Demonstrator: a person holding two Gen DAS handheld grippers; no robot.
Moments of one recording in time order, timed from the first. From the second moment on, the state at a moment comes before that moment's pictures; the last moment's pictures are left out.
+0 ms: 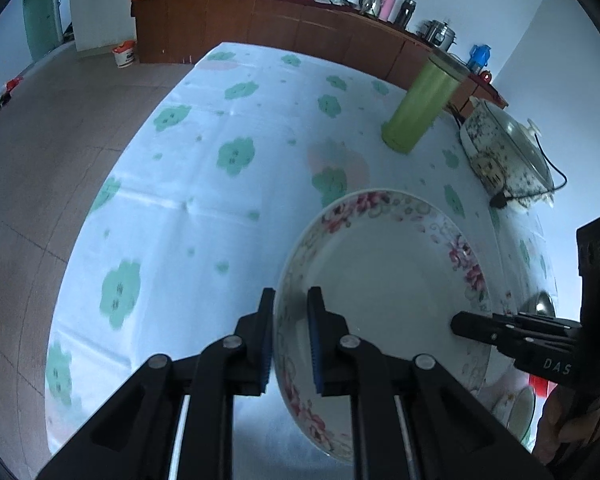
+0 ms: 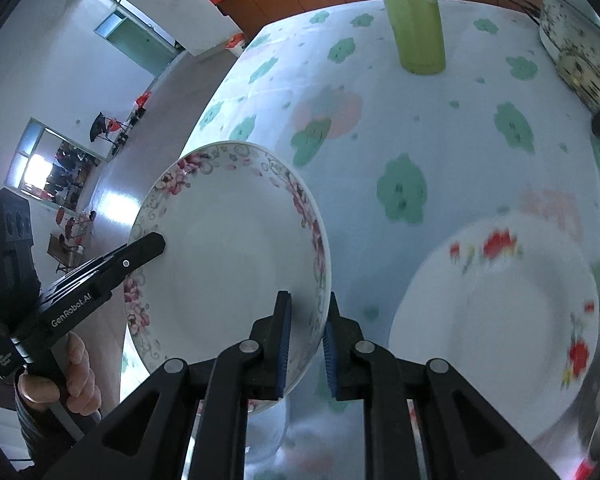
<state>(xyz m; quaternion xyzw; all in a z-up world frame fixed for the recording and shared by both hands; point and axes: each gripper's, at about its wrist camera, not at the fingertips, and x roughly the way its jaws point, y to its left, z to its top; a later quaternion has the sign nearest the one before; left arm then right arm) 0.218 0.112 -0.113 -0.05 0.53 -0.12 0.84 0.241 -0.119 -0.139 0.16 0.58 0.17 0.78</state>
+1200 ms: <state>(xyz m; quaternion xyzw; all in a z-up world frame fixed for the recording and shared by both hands) 0.119 0.158 -0.165 -0.05 0.54 -0.07 0.83 0.132 -0.061 -0.178 0.12 0.59 0.17 0.78</state>
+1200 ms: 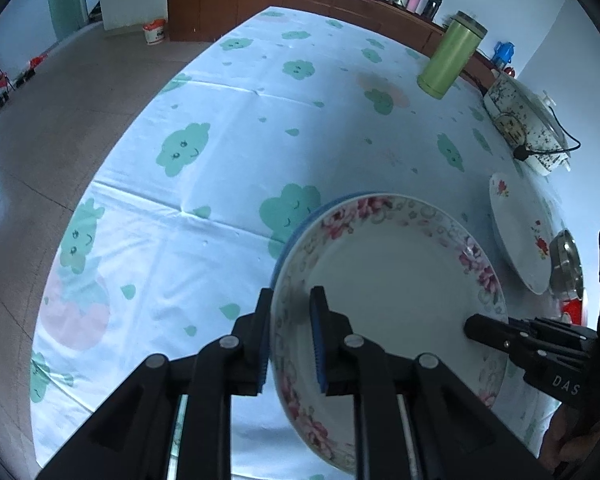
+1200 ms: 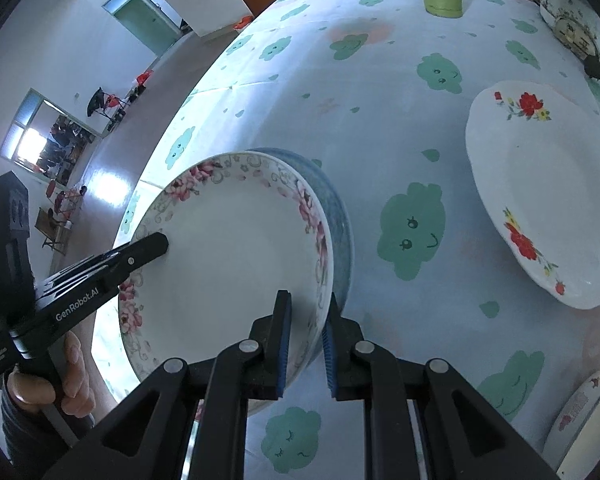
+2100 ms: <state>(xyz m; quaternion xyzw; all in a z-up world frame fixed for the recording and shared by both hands) 0.124 0.154 -0.173 -0.02 0.53 -0.04 0.85 0.140 -0.073 -0.181 0.12 0.55 0.18 0.81</state>
